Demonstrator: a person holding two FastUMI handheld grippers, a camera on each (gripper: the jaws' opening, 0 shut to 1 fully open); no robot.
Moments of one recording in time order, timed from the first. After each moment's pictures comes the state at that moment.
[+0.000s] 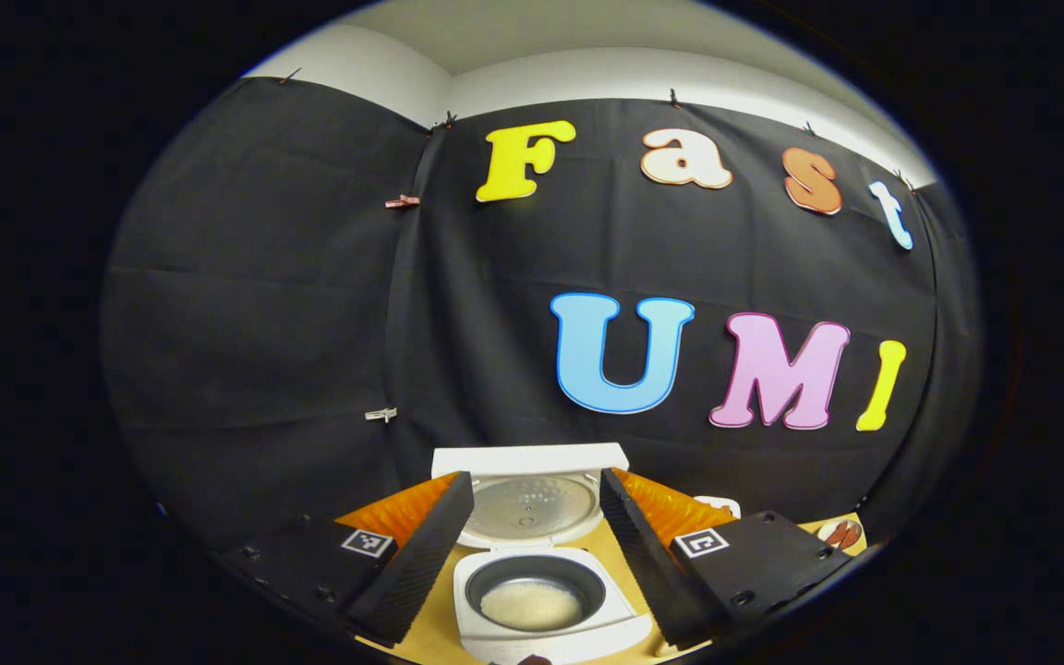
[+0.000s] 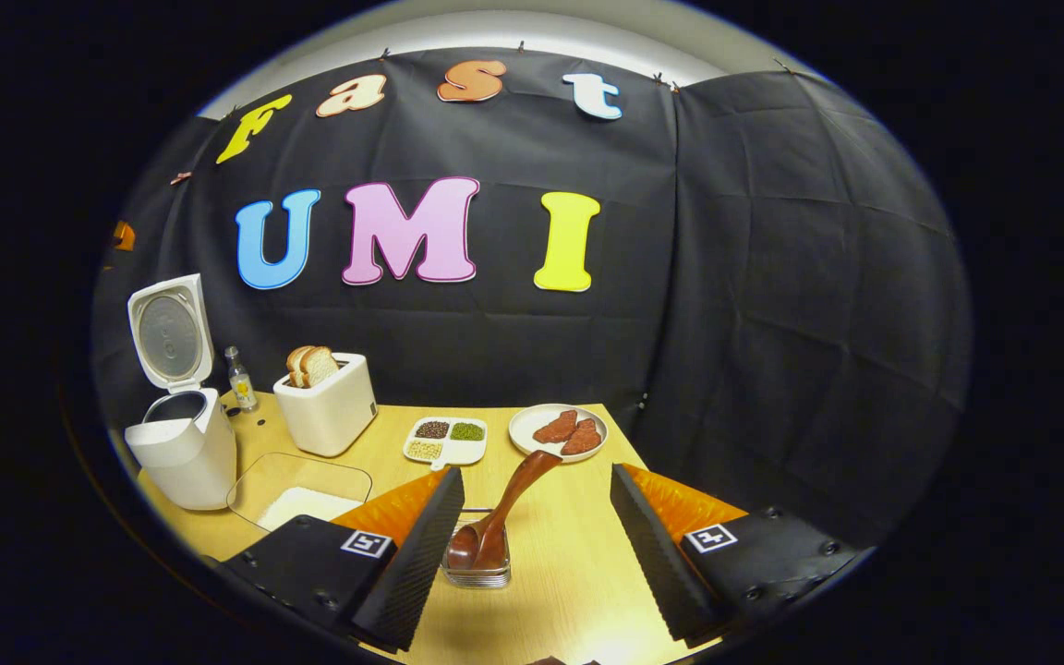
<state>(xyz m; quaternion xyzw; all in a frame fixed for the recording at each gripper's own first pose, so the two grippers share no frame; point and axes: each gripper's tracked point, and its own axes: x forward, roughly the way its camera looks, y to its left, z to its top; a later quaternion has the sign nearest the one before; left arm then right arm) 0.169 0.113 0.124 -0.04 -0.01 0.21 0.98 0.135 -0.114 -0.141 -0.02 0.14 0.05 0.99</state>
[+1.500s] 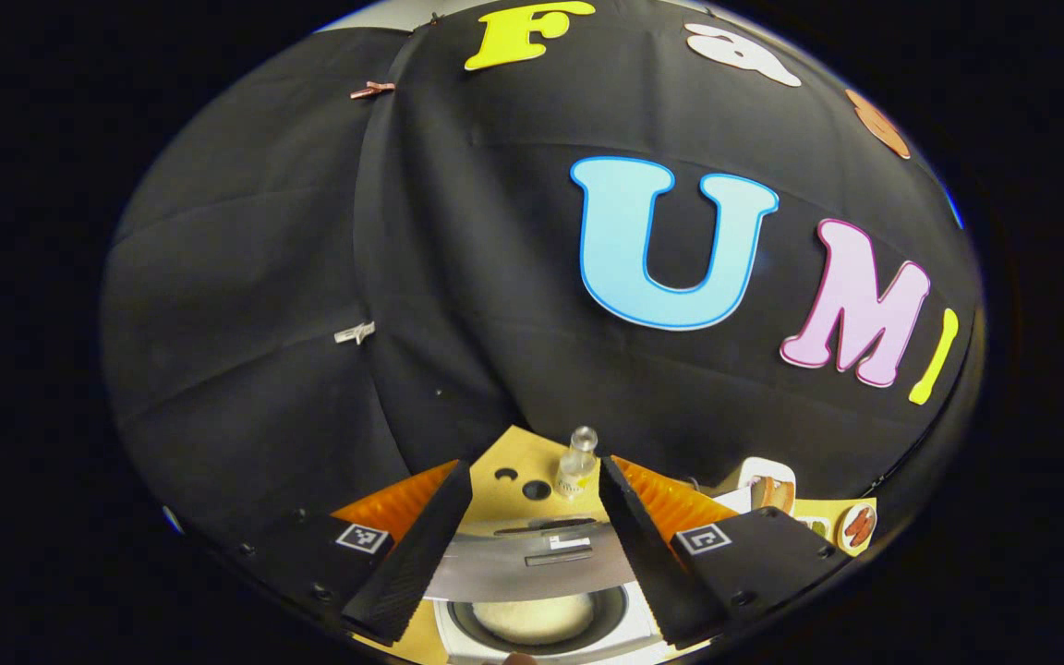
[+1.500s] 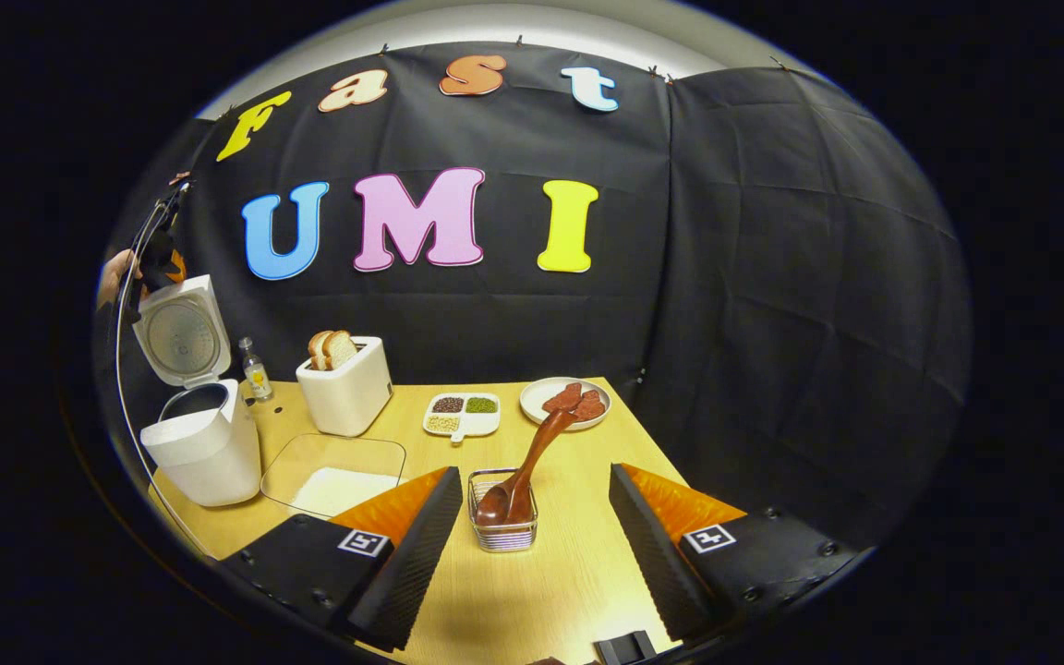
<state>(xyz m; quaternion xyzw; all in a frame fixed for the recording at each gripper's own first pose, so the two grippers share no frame) 0.301 0.159 0.023 -0.08 0.19 0.21 0.96 0.086 -0.092 -0.147 -0.01 0.17 0.05 0.98</state>
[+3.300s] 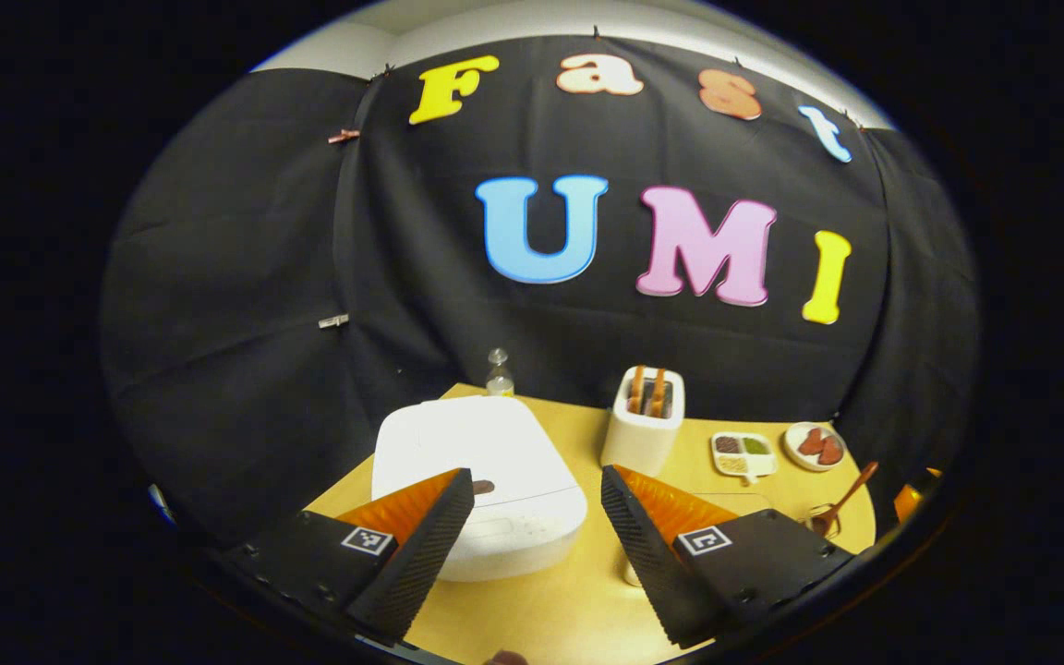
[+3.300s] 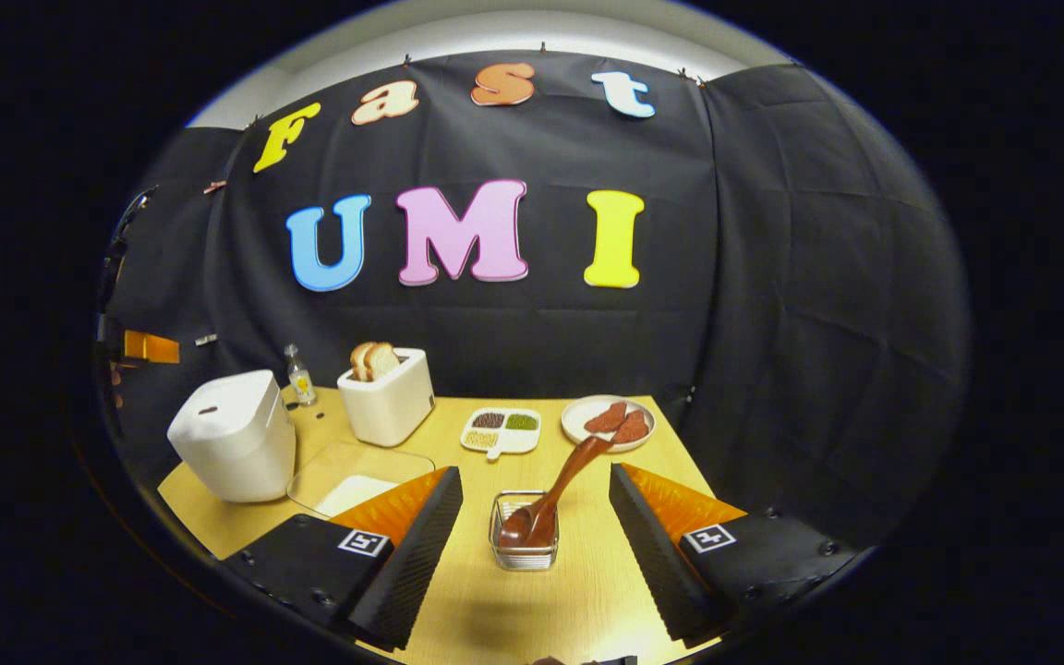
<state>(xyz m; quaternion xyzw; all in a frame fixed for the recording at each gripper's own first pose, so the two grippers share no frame) 0.084 -0.055 -0.035 -0.02 0.10 0.12 0.99 0.101 -0.085 -0.111 0.00 0.13 0.14 0.98</state>
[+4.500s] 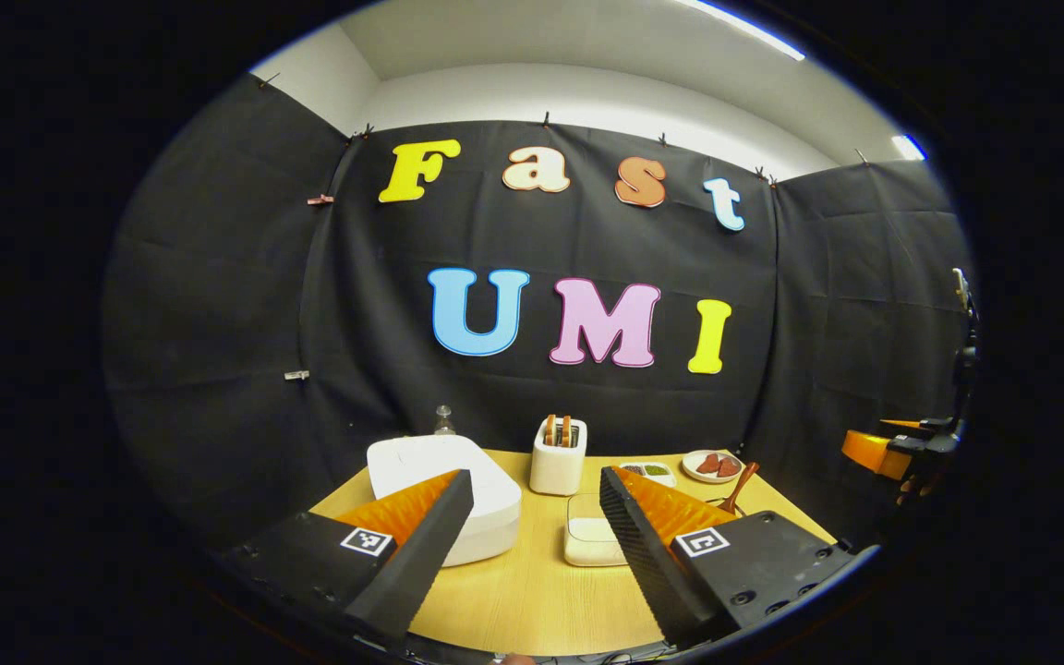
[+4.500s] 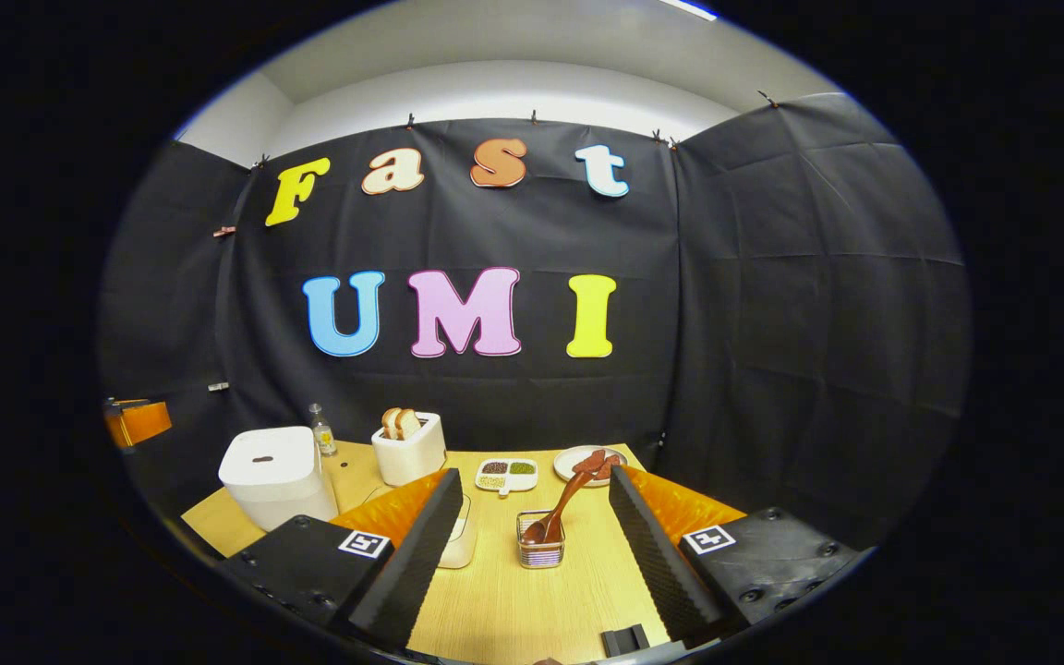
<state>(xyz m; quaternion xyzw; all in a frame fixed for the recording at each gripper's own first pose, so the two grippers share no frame) -0.077 -0.096 -0.011 0.00 -0.01 0.01 1.00 -0.029 -0.091 -0.019 0.02 0.05 0.10 0.99</state>
